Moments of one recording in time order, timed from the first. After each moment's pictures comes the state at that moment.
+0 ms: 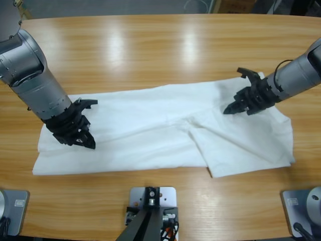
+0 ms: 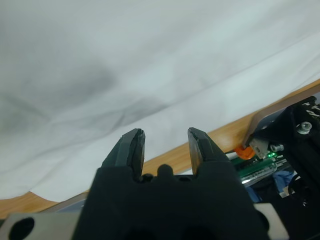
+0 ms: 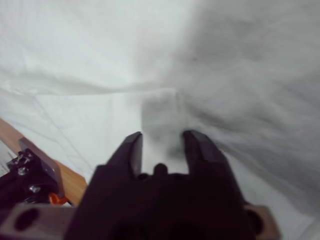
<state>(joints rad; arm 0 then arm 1) -0.67 1.96 -1.16 0.97 -0.38 -0.31 0.27 1.83 -0.87 0.47 0.49 -0.02</state>
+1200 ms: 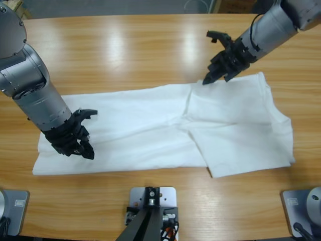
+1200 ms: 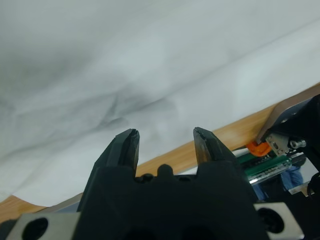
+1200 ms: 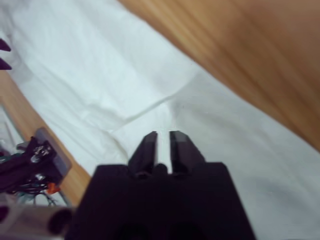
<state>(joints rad) -0.70 1.96 -1.09 0.92 -0.38 -0.31 0.38 1.96 -1.33 0.74 0.55 -0.28</state>
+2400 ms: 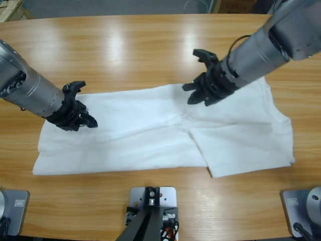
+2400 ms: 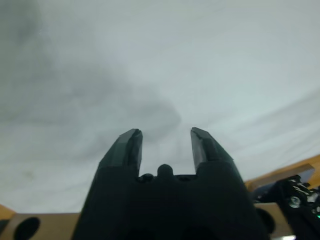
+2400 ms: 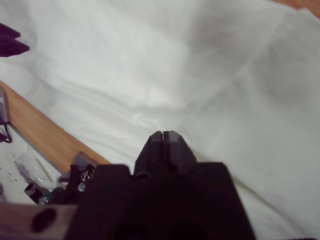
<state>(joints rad) -0.71 1.81 -1.00 0.63 -0.14 -0.56 0.66 1.83 -1.17 0.56 0.38 0.29</state>
